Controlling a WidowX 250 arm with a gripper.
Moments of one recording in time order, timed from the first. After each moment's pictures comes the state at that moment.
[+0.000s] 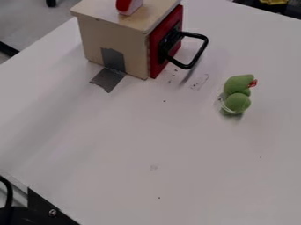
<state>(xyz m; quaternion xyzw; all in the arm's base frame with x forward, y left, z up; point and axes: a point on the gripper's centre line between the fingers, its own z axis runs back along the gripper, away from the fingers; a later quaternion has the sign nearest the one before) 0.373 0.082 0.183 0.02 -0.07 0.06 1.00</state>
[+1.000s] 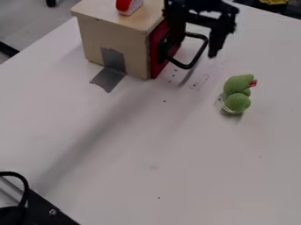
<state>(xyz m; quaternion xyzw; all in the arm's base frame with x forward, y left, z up) 0.342 -0.025 0.104 -0.01 -0.04 0.01 1.00</state>
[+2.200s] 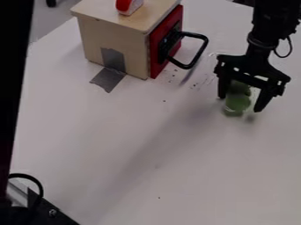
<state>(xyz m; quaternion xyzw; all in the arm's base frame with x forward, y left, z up) 0.373 -0.092 0.022 0.03 -0.01 0.05 1.00</state>
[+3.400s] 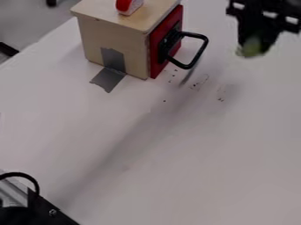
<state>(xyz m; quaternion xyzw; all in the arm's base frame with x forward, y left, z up) 0.396 -0.060 0.127 -0.01 -0.07 -0.01 1.00</state>
